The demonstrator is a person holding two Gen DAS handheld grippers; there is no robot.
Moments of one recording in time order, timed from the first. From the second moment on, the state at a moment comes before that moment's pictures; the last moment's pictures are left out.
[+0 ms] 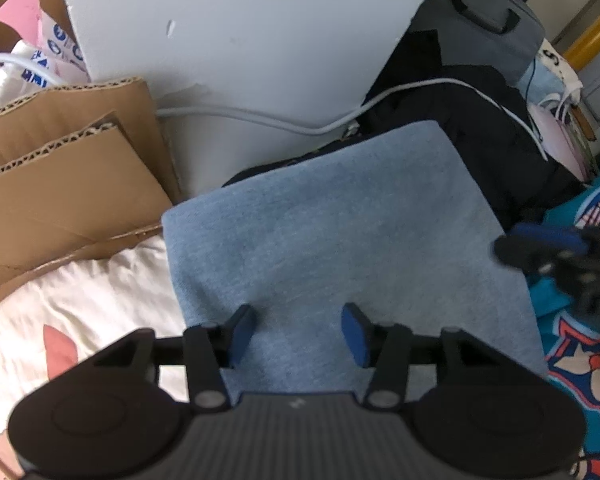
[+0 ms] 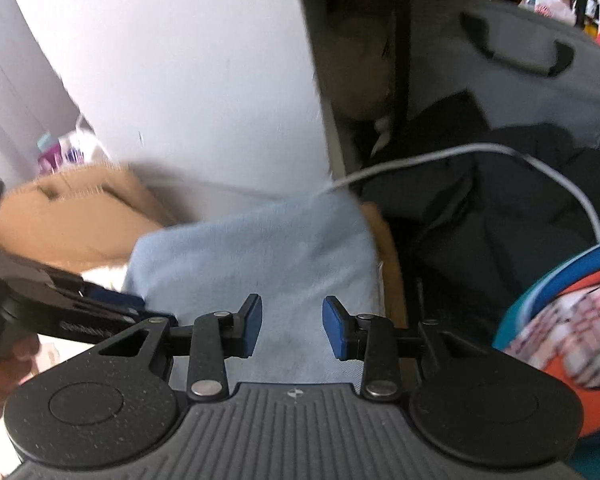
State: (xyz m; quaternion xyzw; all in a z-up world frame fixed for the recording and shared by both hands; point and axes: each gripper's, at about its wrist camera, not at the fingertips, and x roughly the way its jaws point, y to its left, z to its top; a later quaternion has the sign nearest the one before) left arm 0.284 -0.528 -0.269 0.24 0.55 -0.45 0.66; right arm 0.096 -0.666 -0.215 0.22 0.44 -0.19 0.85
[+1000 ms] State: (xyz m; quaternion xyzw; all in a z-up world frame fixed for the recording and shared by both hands) left arm 0.287 -0.502 -0.286 0.19 0.53 -0.46 0.68; right arm 0.172 -0.692 -0.257 0.22 0.44 -0.22 0.84
